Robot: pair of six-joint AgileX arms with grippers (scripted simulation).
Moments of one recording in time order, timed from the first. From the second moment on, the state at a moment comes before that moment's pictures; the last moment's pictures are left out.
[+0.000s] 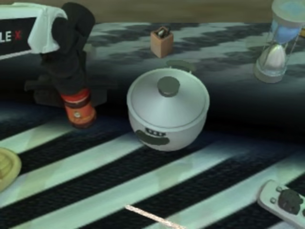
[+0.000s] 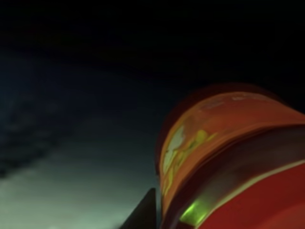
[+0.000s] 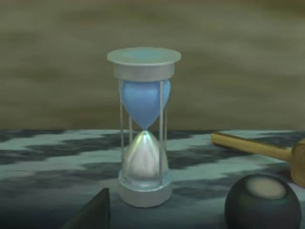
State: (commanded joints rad) left arm -0.31 2.06 1.47 -0.79 -0.07 -0.29; right arm 0.00 0.00 0.00 0.00 0.00 0.00
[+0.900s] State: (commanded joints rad) left arm -0.31 2.06 1.47 -0.79 -0.07 -0.29; right arm 0.00 0.00 0.00 0.00 0.00 0.00
